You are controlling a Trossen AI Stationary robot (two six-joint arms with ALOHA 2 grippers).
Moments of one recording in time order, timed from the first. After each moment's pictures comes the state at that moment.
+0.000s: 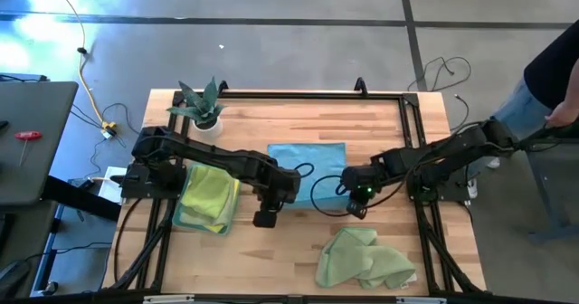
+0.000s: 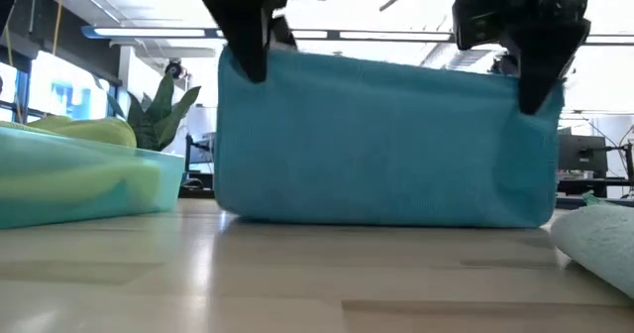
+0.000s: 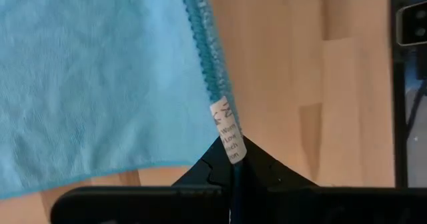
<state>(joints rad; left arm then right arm) -0.06 1.85 1.54 -0.98 0.19 -0.08 0.22 1.33 0.93 -0.79 -0.13 0.70</state>
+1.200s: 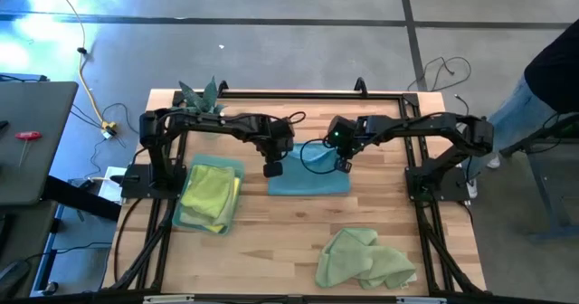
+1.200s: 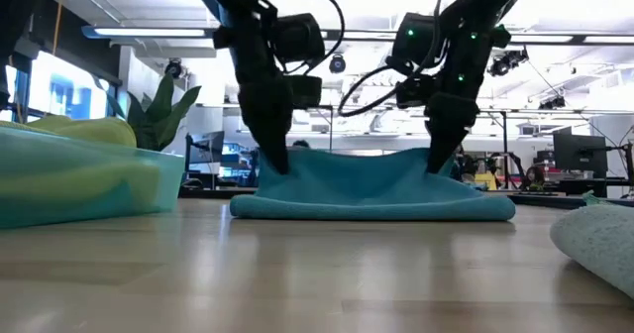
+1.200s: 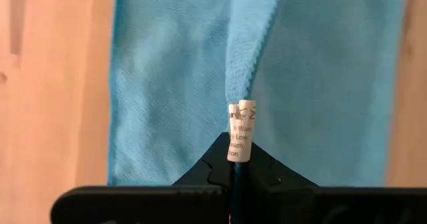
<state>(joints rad) 0.36 1.86 1.28 -0.68 0.09 0.11 -0.30 1.53 0.93 -0.62 0.03 0.00</state>
